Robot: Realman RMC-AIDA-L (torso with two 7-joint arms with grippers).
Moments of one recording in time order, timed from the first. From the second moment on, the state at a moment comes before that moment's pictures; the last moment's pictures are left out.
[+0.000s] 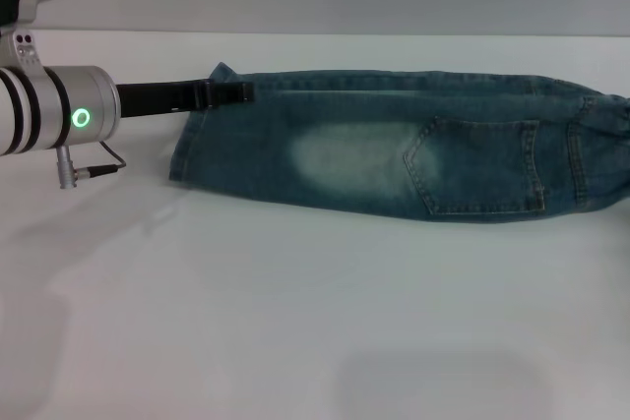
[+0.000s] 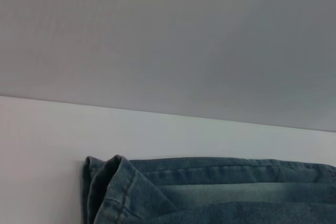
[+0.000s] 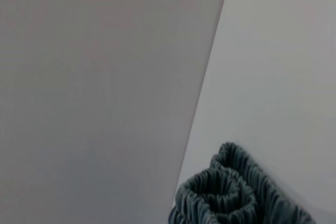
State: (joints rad) left arm -0.45 -2.05 -1.79 -1.10 2.07 -0.85 0.54; right arm 0.28 2.03 2.28 0.25 -1.00 0.99 -1.16
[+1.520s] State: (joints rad) left arm -0.40 -2.07 -1.63 -1.05 1.71 -0.63 0.92; right arm 0.27 2.05 2.37 0.34 -1.03 1.28 -1.09
